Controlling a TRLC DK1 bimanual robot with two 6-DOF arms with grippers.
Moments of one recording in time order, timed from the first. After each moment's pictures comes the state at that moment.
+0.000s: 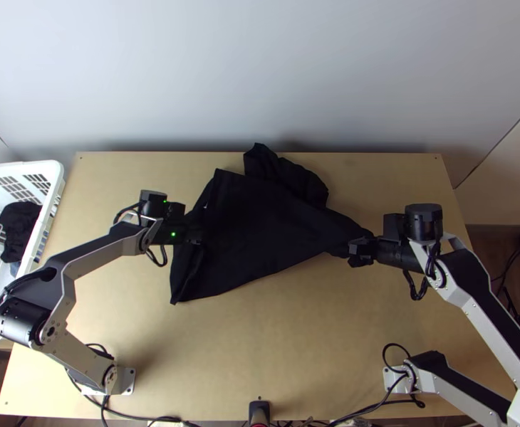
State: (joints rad) left arm -0.25 1.70 0.96 -0.10 0.52 -0.22; right arm 0.28 1.08 0.89 -0.62 -0.33 0.35
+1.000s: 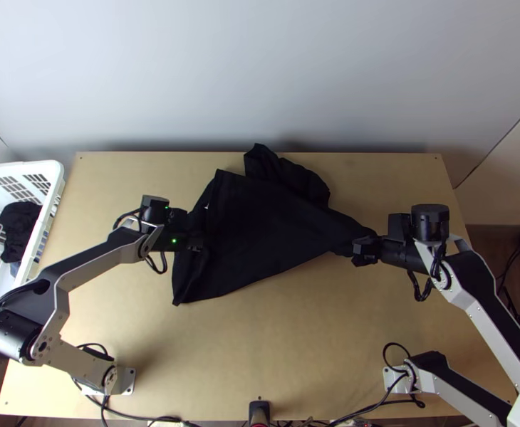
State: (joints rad) left arm -0.29 1.63 0.92 -0.14 0.51 -0.24; right arm 0.25 1.06 0.89 -0.63 -0.33 0.33
